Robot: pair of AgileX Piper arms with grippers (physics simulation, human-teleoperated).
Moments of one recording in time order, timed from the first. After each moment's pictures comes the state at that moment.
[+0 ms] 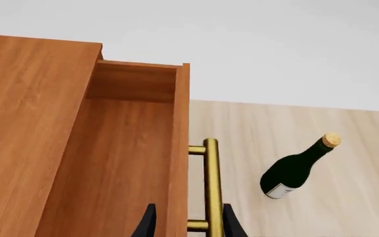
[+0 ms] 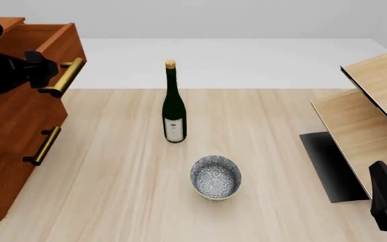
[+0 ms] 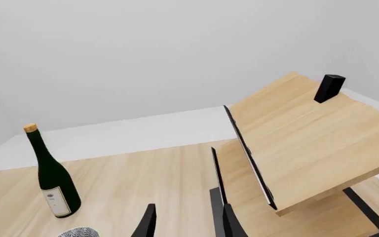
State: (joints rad) left arm -0.03 1.08 -0.97 0.43 -0.09; right arm -0.03 0.00 -0.02 -0.02 0.15
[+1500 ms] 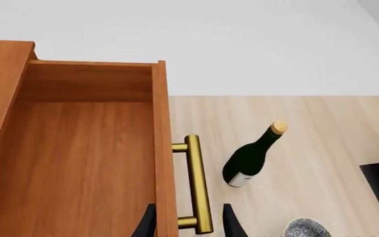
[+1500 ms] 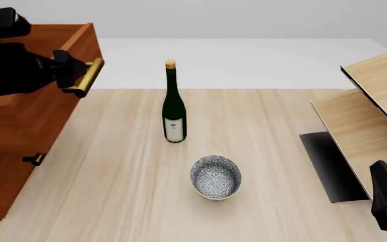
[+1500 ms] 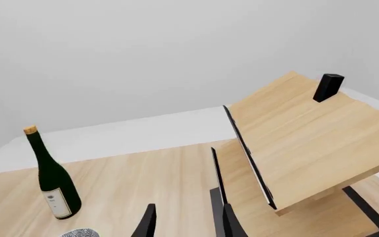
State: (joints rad) left arm -0.19 1.10 -0.99 0.45 -0.16; right arm -0.04 0.00 -0.02 -0.01 0.16
